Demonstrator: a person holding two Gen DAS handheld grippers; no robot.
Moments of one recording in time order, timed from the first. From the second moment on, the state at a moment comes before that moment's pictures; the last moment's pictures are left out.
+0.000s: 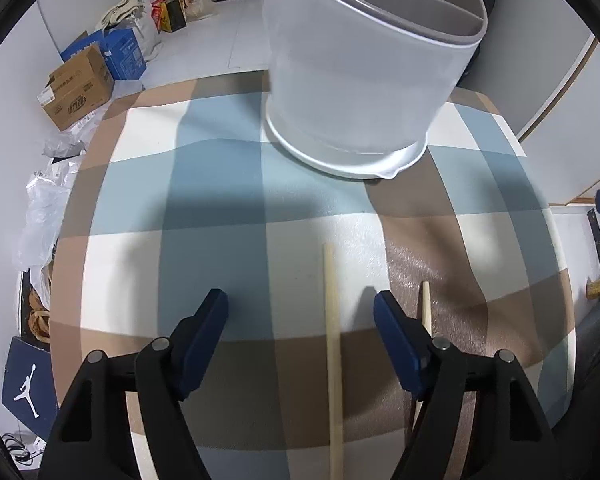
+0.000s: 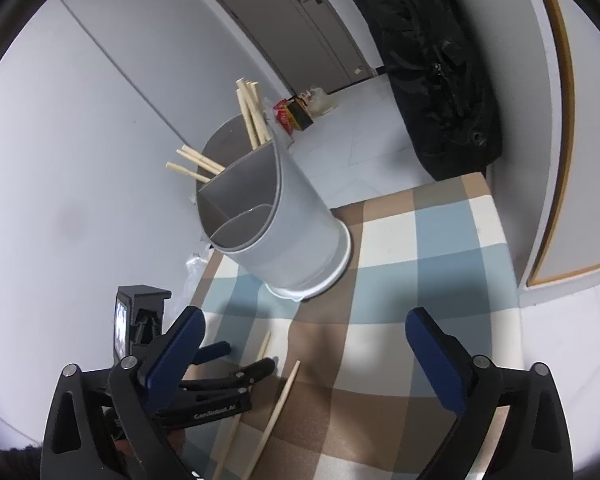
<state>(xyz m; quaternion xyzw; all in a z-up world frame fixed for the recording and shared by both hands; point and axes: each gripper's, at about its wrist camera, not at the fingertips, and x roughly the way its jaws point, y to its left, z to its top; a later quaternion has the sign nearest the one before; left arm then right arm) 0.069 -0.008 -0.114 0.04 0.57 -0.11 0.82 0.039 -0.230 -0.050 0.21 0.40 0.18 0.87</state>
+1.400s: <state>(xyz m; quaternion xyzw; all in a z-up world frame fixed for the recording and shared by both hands) 0.054 0.035 -0.037 -0.08 0.43 -0.15 0.88 0.046 -0.191 -0.099 0.21 0.53 0.23 0.79</state>
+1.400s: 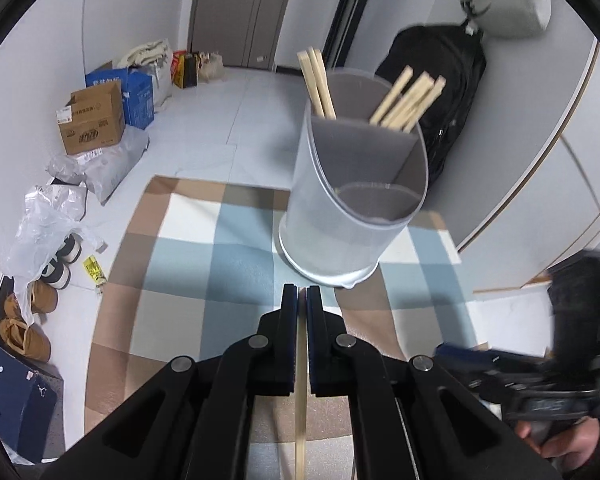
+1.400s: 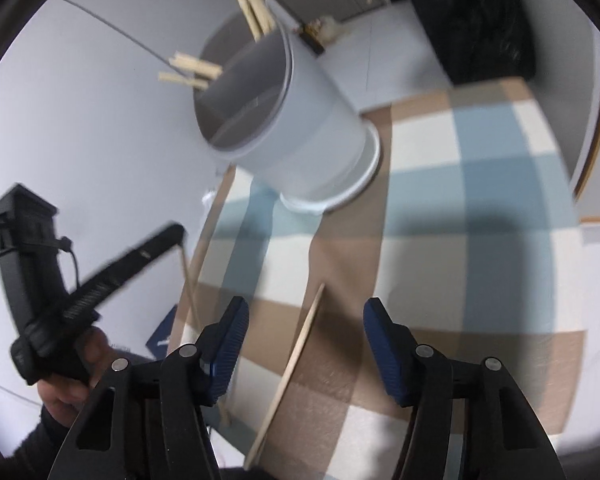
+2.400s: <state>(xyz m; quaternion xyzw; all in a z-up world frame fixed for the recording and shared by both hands) 0.041 0.094 -0.020 -0.16 0.39 -0.17 0.89 0.085 -0.116 -0.123 0.04 0.62 0.12 0.77</state>
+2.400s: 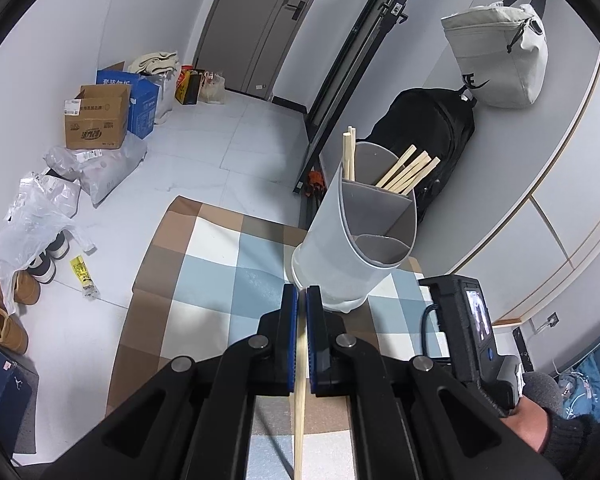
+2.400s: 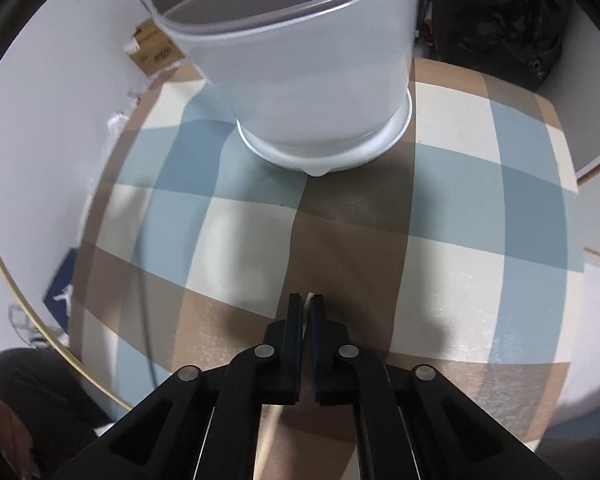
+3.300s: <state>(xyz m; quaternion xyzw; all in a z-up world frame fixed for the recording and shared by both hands) 0.042 0.099 -0.025 -0.17 0.39 -0.16 0.89 0.066 -0.098 -0.121 -0.08 0.60 0.12 0.78</state>
